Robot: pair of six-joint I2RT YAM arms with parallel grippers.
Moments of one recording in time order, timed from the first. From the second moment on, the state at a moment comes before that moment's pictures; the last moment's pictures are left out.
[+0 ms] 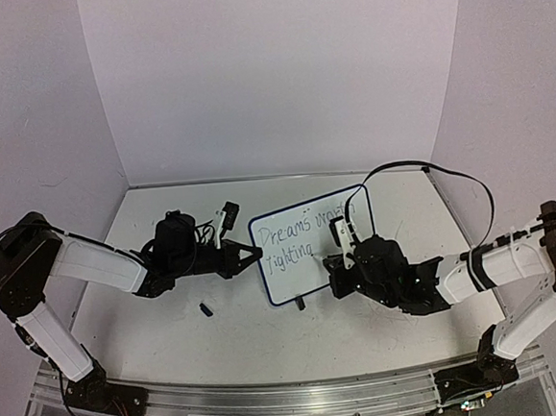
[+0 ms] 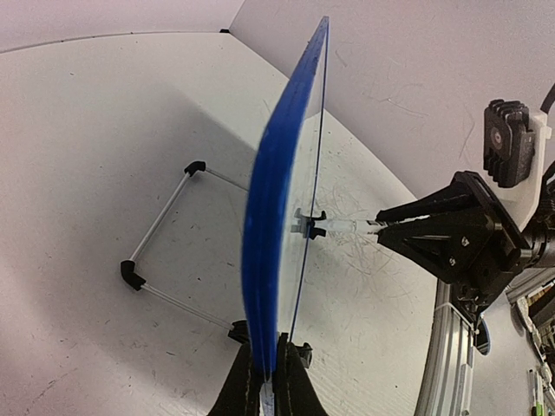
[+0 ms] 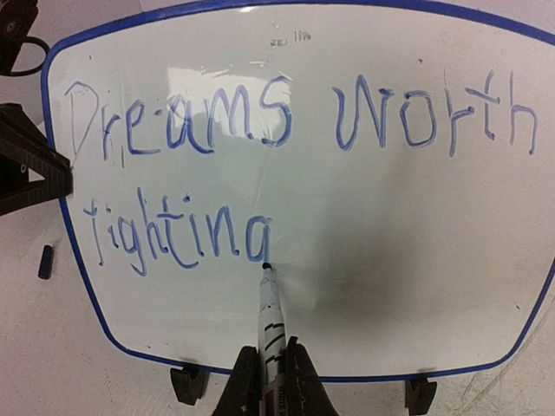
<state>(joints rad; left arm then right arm) -0.74 1.64 0.71 0.61 0.44 -0.39 1.02 1.49 0.63 0.37 0.44 0.32</state>
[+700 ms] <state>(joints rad) -0.74 1.64 0.71 0.61 0.44 -0.39 1.05 1.51 0.67 0.35 0.40 0.33</state>
